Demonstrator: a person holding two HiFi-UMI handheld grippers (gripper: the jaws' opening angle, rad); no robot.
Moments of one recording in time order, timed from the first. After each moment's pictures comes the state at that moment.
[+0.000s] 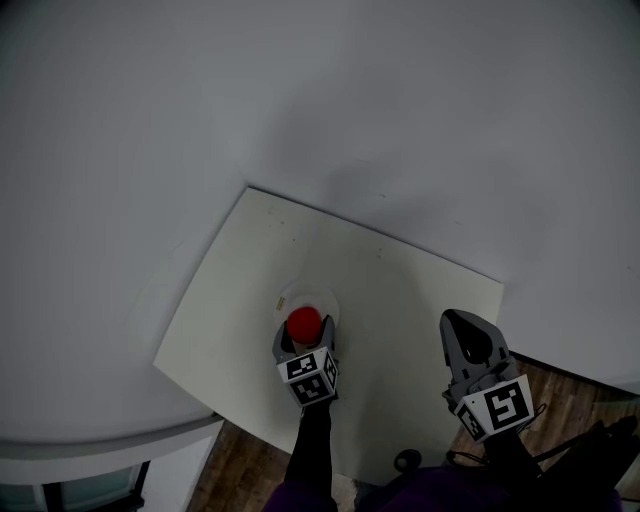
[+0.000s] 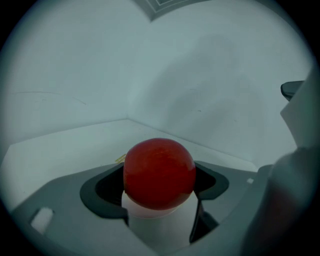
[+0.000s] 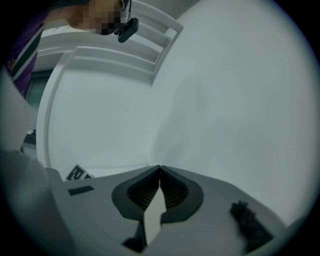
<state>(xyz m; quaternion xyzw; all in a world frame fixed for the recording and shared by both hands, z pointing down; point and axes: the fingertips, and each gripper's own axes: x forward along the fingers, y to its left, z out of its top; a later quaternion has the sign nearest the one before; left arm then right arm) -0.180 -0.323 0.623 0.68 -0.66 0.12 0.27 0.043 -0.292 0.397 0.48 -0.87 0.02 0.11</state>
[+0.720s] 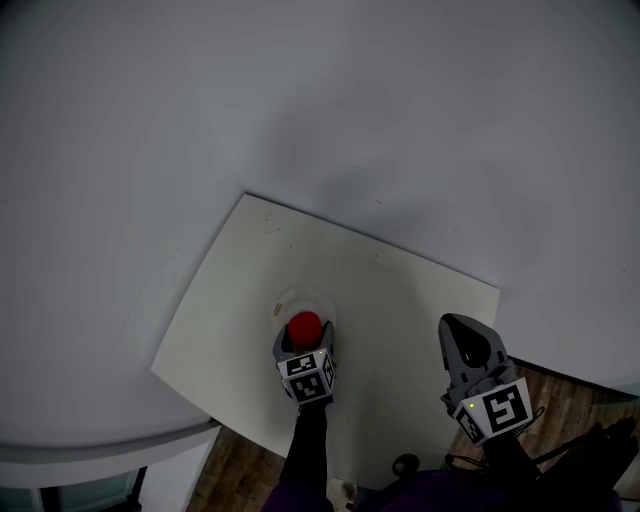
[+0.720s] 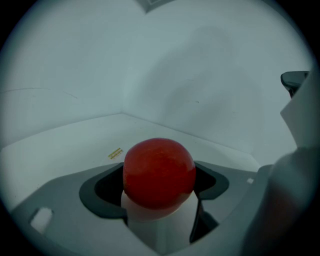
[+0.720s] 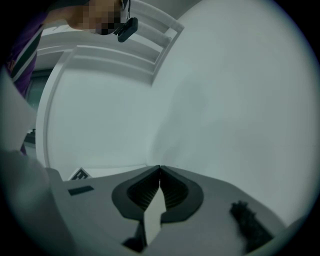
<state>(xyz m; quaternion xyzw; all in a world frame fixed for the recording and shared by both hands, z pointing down) -0.172 -0.330 0.644 0.70 -0.64 0.15 0.28 0.046 -0.293 0.396 0.48 -0.87 0.02 0.11</state>
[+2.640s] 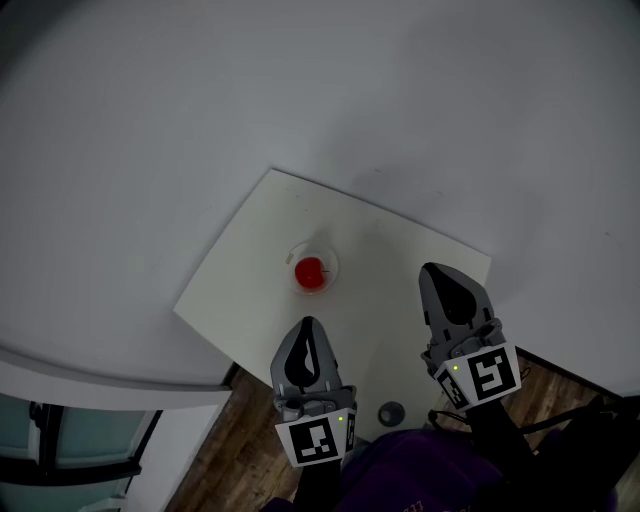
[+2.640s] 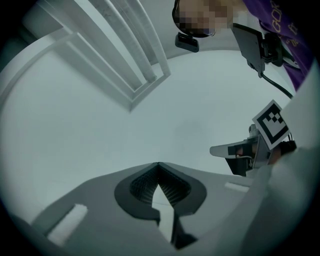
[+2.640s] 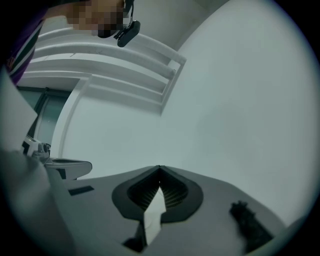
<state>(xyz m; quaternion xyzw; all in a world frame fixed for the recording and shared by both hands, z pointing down) -0.107 -0.139 0.330 0.71 -0.70 -0.04 -0.06 0.045 -0.211 0.302 0.44 -0.90 -0.04 -0.01</state>
